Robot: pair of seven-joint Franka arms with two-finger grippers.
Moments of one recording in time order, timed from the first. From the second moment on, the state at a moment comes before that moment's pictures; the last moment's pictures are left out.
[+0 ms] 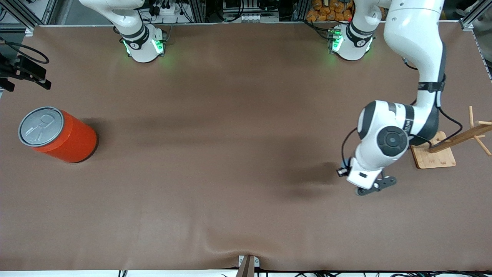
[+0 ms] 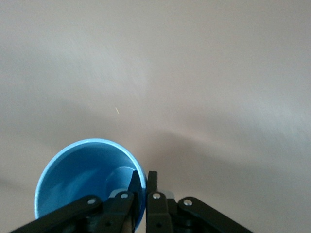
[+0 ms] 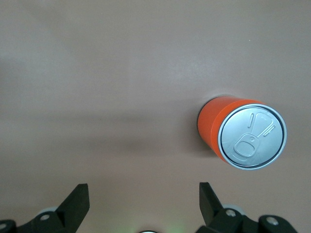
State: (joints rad) left arm -0.34 0.55 0.13 -1.60 0.02 2.19 -0.57; right arm -0.02 -0.03 -0.01 -1.46 0.02 1.41 -0.08
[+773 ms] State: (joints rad) left arm -0.25 0.57 0.14 -1.77 0.06 2.56 -0.58; right arm -0.02 -0.03 -0.01 -1.46 0.01 1.40 -0.08
